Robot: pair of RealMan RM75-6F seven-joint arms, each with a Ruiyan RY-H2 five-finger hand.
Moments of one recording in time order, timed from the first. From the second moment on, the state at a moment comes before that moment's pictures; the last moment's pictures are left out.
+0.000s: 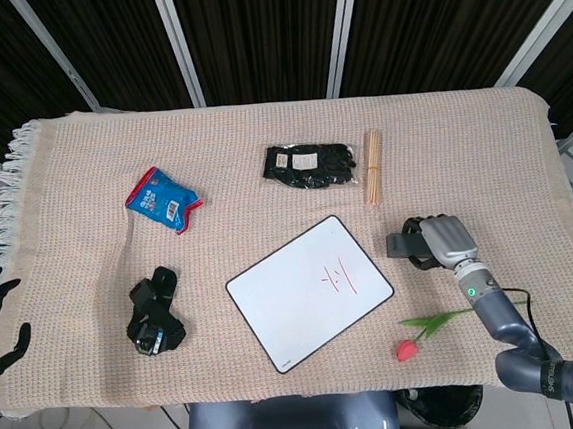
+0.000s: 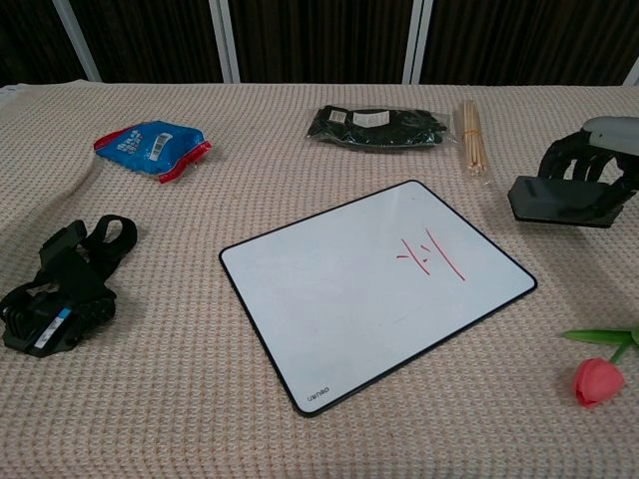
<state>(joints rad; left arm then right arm) -0.06 -1.11 -0.07 -1.67 1.48 1.53 0.03 0.60 -1.39 0.19 -1.36 -1.14 0.85 -0.10</state>
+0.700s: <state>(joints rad) -0.06 -1.10 -0.07 -1.68 1.47 1.53 0.01 0.79 -1.60 0.22 -1.38 -1.04 0.83 -0.37</state>
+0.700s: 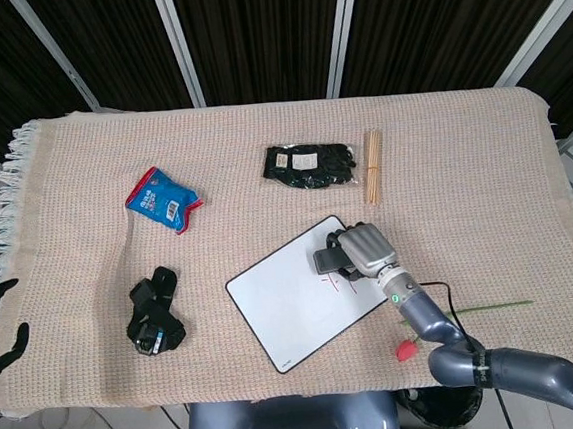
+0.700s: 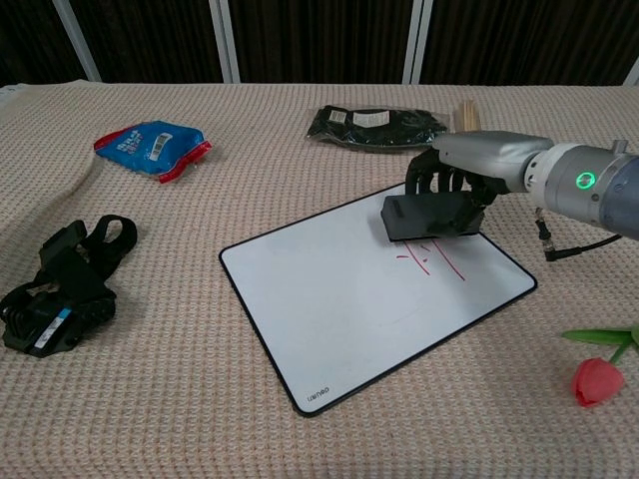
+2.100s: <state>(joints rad) -0.06 -1.12 -0.07 -1.68 1.49 1.53 0.03 0.61 -1.53 -0.02 -1.62 -1.12 1.07 -0.48</state>
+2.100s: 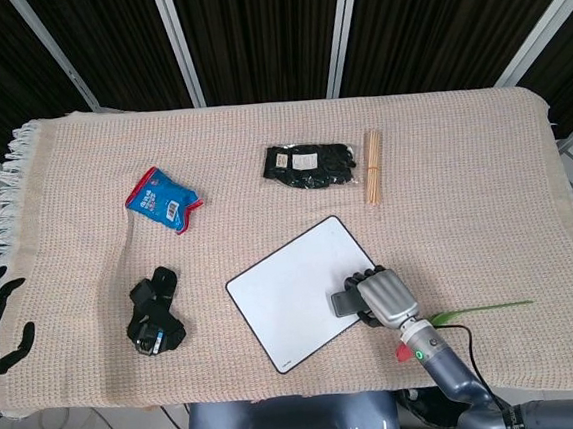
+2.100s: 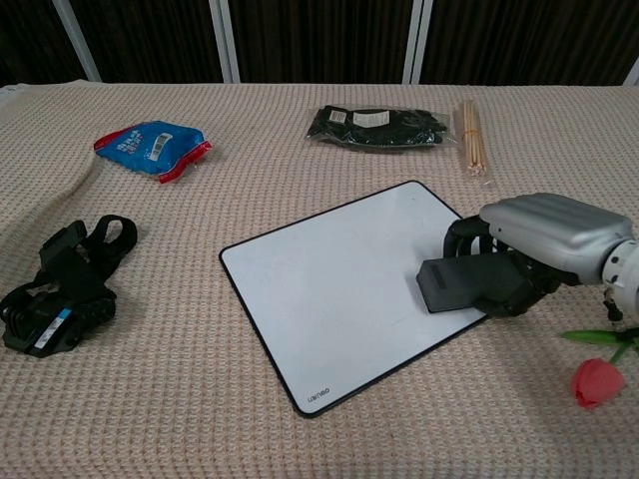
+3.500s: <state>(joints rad) -0.06 -1.12 -0.07 -1.68 1.48 1.54 0.03 0.68 -1.40 0.16 -1.28 -0.97 0.79 -0.27</state>
